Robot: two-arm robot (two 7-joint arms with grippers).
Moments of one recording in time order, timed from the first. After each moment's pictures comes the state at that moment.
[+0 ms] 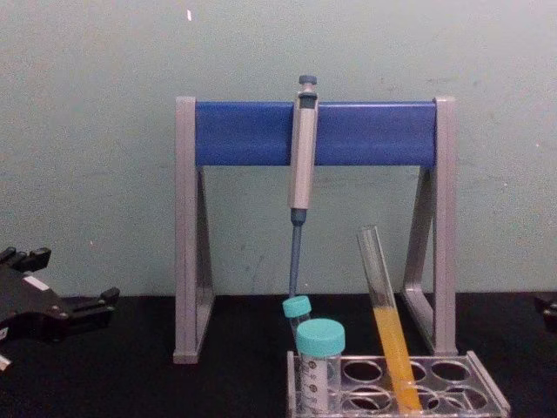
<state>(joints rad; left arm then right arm) -0.20 0.60 0.45 -1.41 -0.25 -0.12 0.03 0.20 0.60 -0.45 -1.41 0.25 -0.12 -0.03</state>
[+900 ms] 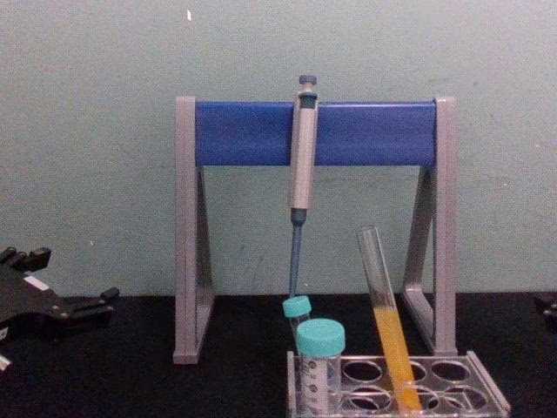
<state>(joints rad) -0.20 0.60 0.45 -1.41 -0.25 -0.12 0.03 0.20 0.60 -0.45 -1.41 0.25 -0.12 -0.03</state>
